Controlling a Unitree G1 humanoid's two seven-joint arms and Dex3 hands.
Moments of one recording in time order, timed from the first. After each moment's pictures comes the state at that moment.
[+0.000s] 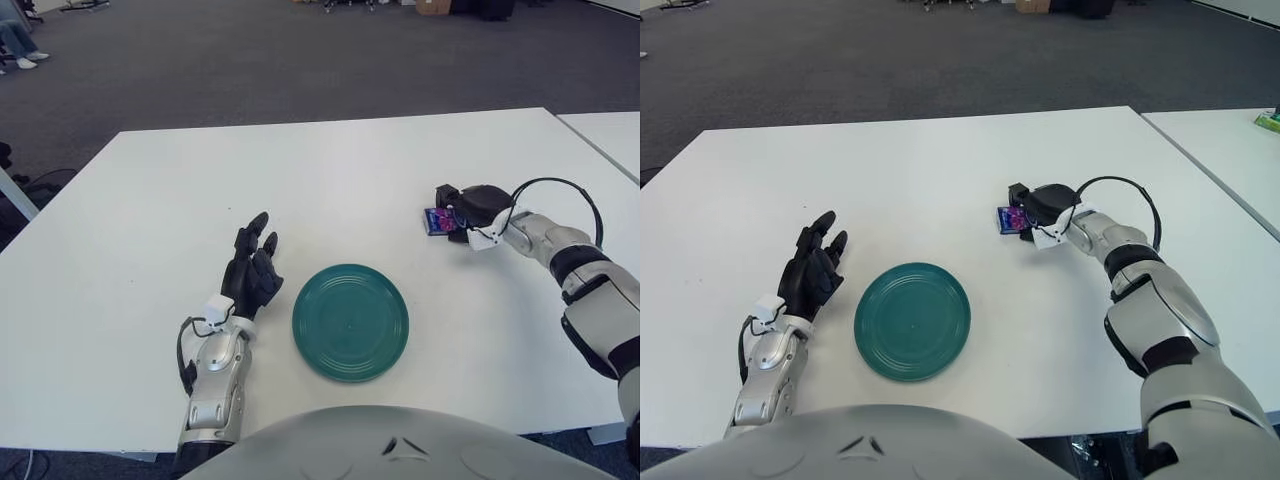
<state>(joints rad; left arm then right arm) 0.31 -0.05 -0.02 -0.09 -0.10 -0.17 -0.07 -0.78 -0.60 0.67 1.17 -0.83 -0.60 -0.26</state>
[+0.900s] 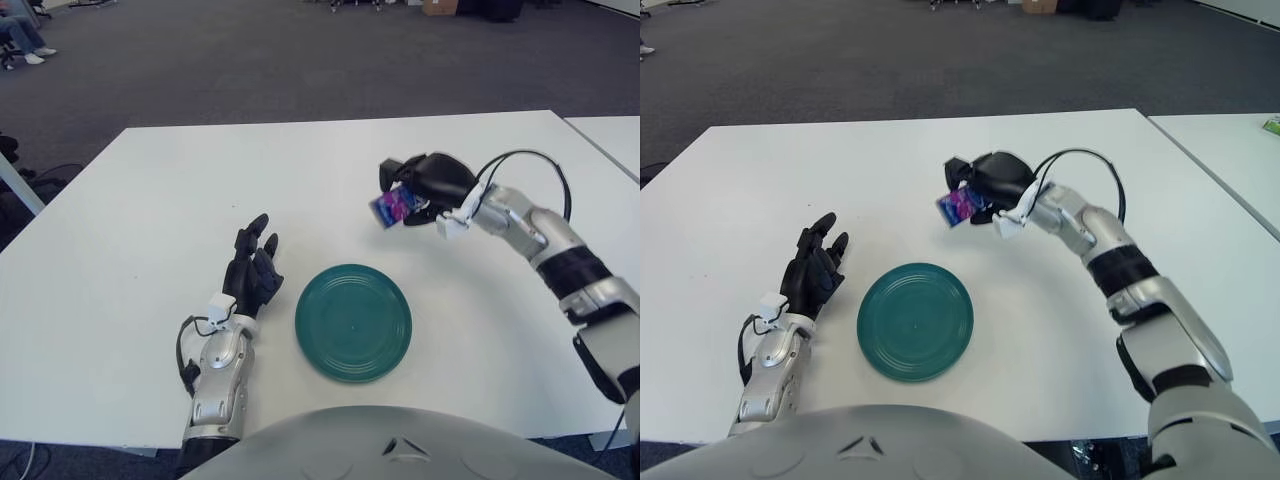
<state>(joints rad) 0.29 -0.07 -0.01 -0.04 -0.09 -0.18 -0.05 -0.56 -0.63 0.51 0.35 -0.77 -0.60 0.05</state>
